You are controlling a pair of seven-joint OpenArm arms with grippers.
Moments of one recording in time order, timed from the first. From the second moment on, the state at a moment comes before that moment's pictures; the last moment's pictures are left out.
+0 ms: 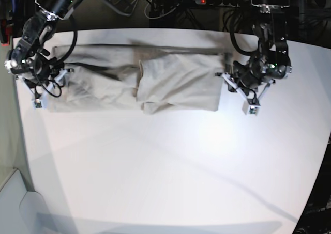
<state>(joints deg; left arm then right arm) 6.5 -9.1 -6.9 94.2 -18.6 -12.8 57.8 -1.1 1.5 38.5 92.0 -0.9 40.1 -59.1</state>
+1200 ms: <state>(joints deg) 6.2 -9.0 -7.3 94.3 -18.7 -12.8 57.8 -2.0 -1.1 37.7 105.7 -0.4 40.1 -64.5</state>
